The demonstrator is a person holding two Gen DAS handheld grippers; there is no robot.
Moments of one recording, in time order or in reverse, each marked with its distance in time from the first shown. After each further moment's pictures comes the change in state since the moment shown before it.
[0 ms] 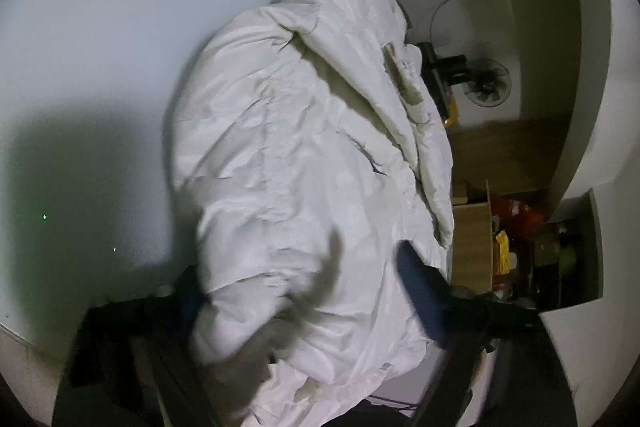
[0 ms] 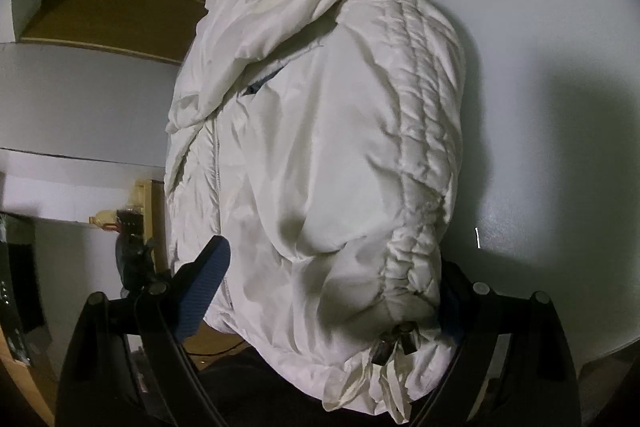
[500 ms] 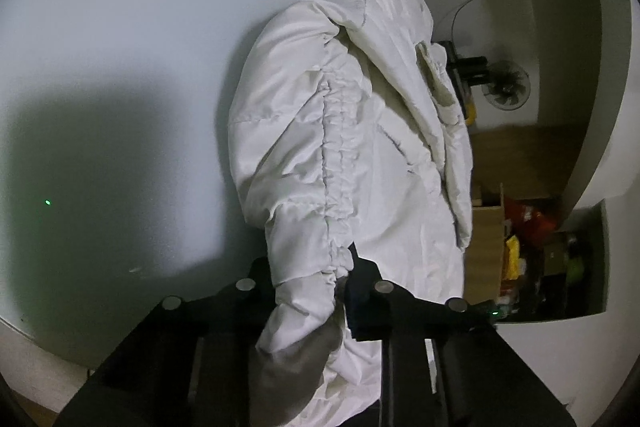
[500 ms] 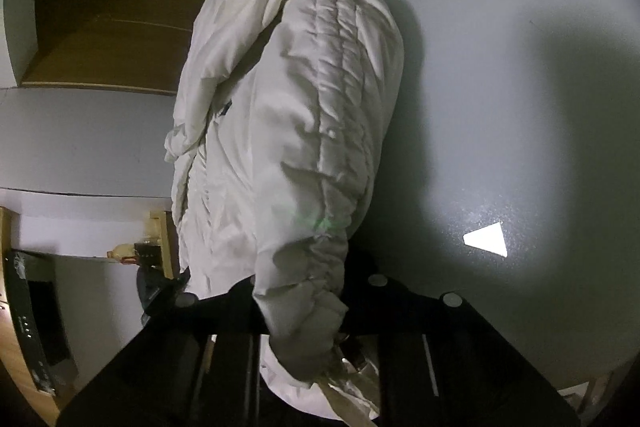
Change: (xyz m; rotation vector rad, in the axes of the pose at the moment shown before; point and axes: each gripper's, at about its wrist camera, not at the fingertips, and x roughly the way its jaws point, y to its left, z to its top) left arm 0.003 0.015 0.001 -0.031 0.025 0.068; right arm 0.007 -0.027 -0.009 0.098 -0.075 0.037
